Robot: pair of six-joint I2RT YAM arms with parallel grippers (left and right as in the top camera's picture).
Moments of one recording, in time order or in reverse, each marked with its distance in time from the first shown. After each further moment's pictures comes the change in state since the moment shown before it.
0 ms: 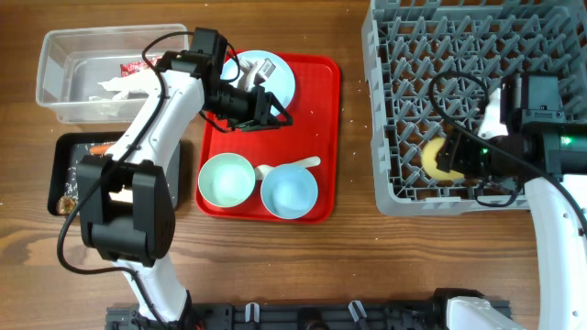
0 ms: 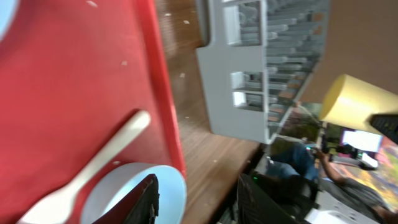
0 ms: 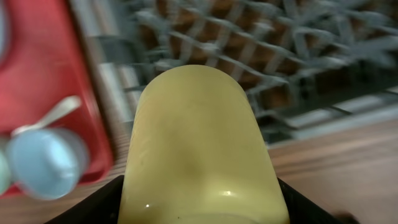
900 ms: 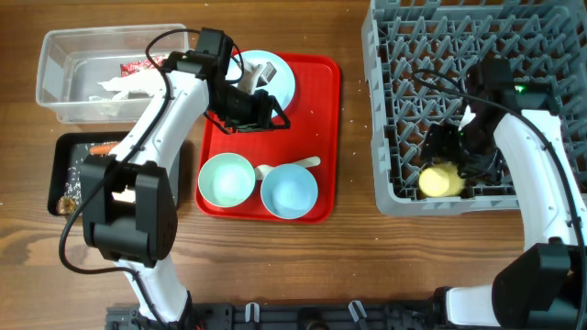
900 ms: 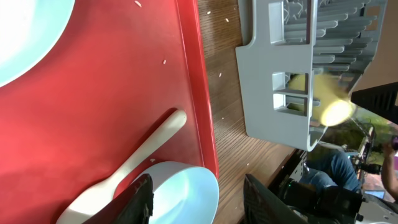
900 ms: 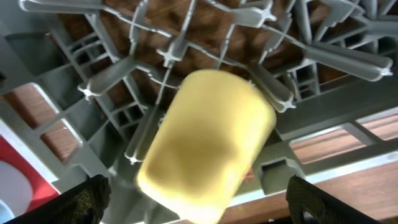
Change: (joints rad) left arm -0.022 0.000 0.000 0.008 -0.138 0.000; right arm 0.000 0.303 -0.030 0.058 0.053 0.022
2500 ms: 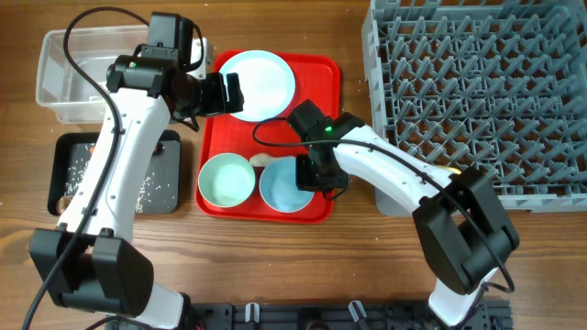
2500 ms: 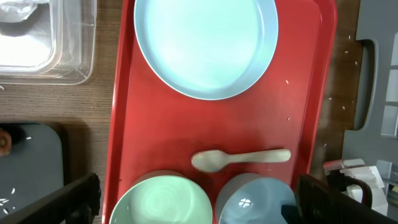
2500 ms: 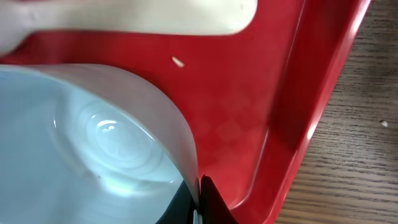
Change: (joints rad) left arm 0.074 -0.266 0.003 -0.035 -0.573 -0.233; right arm 0.713 0.317 -0.043 0.428 -0.148 0.351
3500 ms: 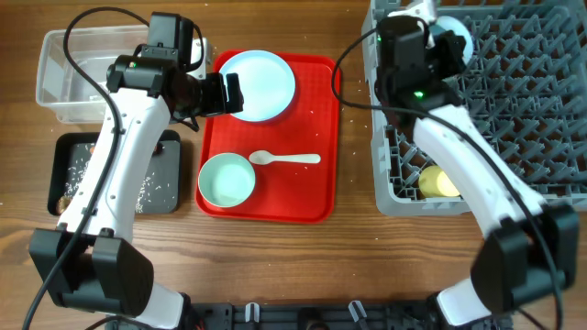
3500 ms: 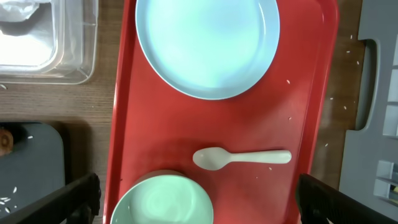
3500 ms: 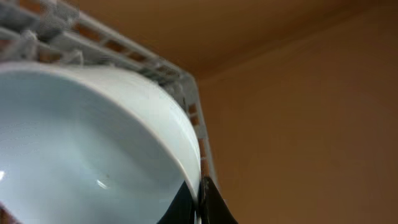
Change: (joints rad) left arm 0.000 0.000 0.000 -0.002 -0.004 0.000; right arm -0.325 -0.193 0.042 0.694 1.269 -1.239
